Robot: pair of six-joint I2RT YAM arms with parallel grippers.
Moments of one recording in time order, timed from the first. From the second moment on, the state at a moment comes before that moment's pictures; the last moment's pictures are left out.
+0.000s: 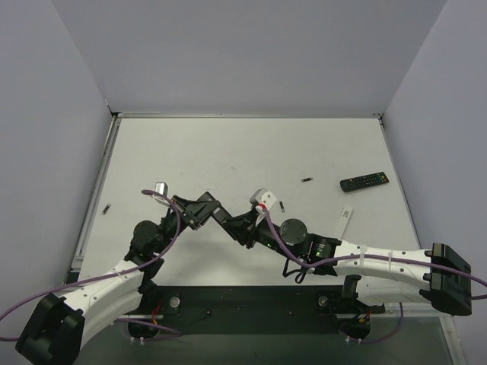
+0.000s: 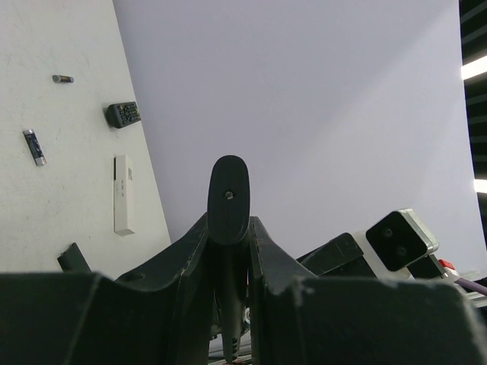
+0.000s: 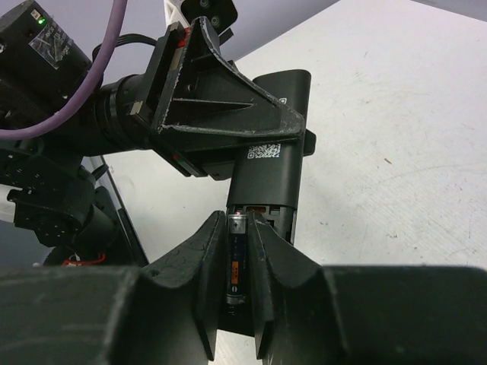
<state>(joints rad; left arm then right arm) -0.55 0.81 0.13 0.89 0.21 -1.49 1.22 1.09 0.57 0.49 0.21 0.24</state>
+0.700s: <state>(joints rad) -0.55 0.82 0.13 0.90 0.23 -1.49 1.23 1.07 0.61 0.40 0.22 0.16</state>
